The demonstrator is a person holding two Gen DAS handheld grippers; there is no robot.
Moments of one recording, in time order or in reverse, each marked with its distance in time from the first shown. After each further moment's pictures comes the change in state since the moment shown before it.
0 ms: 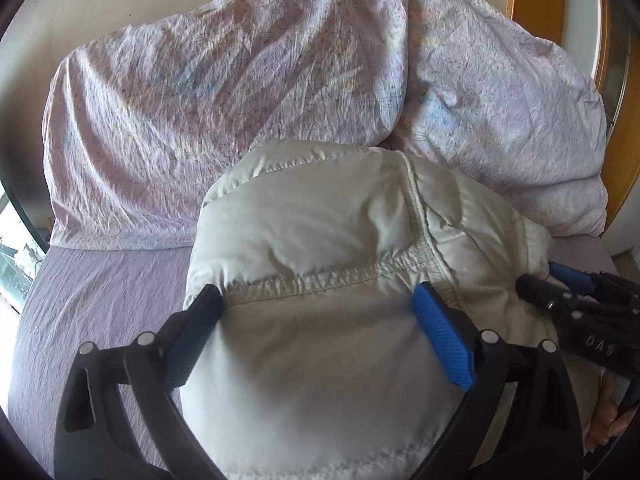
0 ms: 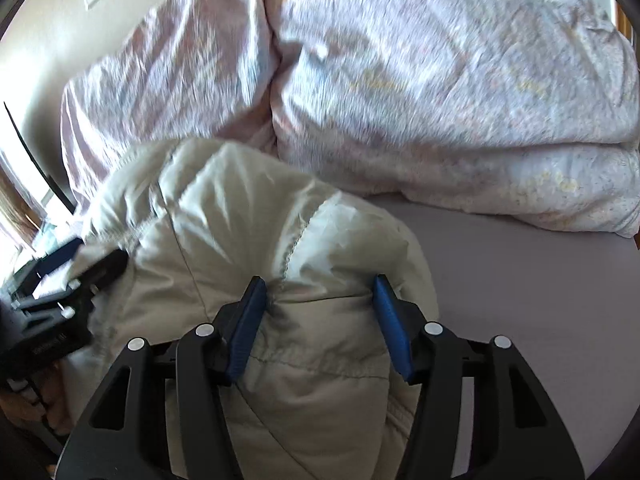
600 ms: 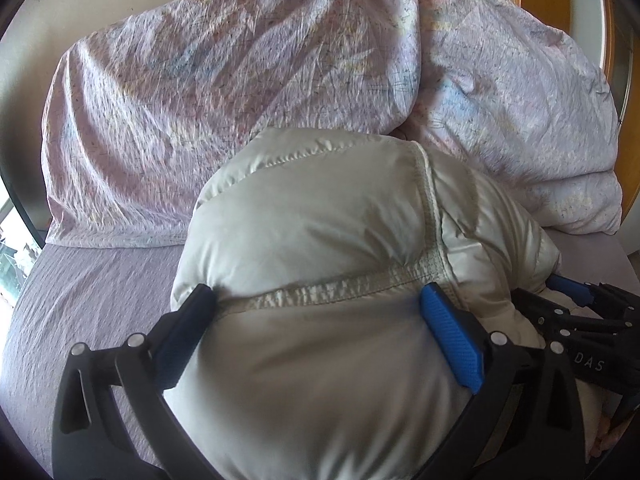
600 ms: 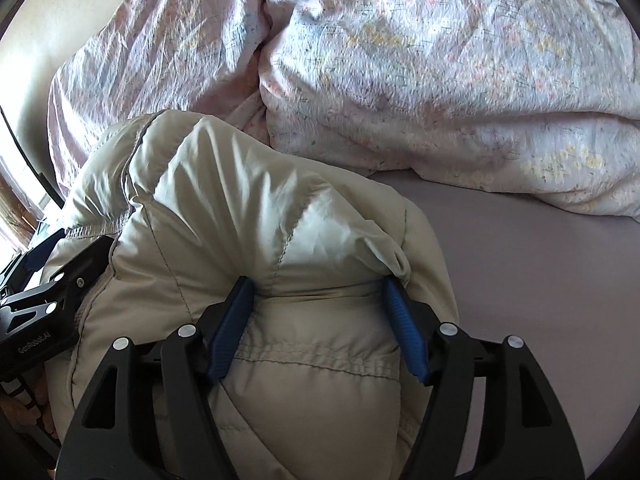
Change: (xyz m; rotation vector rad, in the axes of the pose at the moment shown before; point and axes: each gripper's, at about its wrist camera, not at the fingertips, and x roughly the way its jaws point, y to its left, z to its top) left arm 0.026 0.004 -0.012 0.003 -0.042 0.032; right arm 0.041 -0.001 -0.013 0.024 -0.014 0.006
